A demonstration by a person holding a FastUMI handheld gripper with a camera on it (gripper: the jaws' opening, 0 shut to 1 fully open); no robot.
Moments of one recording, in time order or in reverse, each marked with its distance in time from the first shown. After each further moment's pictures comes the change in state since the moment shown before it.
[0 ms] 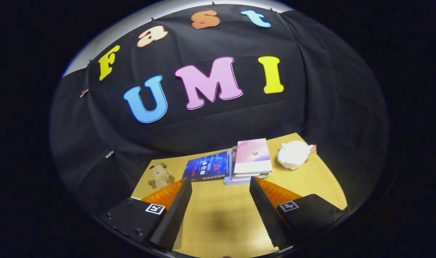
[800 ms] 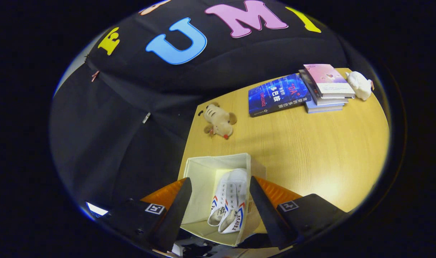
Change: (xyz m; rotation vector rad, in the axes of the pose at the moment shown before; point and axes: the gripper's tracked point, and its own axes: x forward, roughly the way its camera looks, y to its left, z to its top) arm 0.019 0.247 -0.169 0.208 0.500 0.304
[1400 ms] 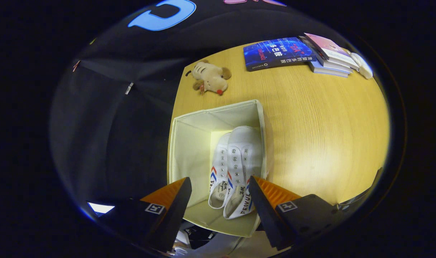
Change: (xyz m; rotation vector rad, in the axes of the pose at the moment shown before) arm 0.044 0.021 -0.104 0.028 0.356 -0.071
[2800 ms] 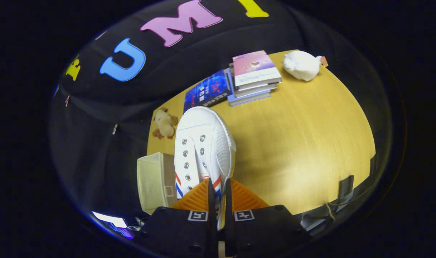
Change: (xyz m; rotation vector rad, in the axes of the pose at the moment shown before) arm -0.146 -0.184 0.065 0.120 -0.234 -0.071
